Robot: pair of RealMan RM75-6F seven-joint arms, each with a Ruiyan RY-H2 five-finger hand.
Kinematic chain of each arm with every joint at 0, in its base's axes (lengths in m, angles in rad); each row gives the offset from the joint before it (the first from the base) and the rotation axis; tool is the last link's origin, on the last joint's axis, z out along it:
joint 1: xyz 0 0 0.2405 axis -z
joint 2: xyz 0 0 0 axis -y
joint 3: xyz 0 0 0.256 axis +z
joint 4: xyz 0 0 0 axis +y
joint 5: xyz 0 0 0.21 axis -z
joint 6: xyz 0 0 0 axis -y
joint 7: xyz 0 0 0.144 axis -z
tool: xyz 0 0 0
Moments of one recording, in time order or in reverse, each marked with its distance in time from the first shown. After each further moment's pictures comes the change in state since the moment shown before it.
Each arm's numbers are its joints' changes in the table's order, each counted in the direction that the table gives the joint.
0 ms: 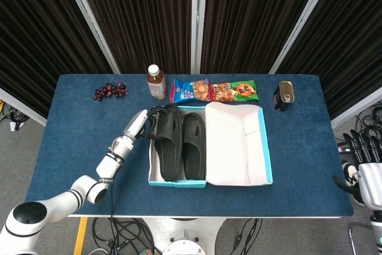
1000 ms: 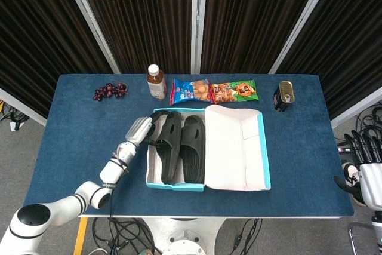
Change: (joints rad) left arm -0.015 0.032 0.023 -0.022 0.052 0.005 -0.342; right arm 0.003 -0.002 -0.002 0.014 0.001 0.003 -0.021
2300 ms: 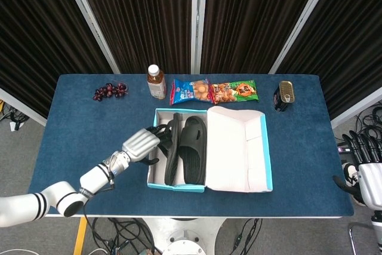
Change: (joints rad) left arm 0.051 -0.465 0.102 -0.649 0.001 0.181 -0.589; right arm -0.007 0.008 -0.004 0.030 0.014 0.006 -0.035
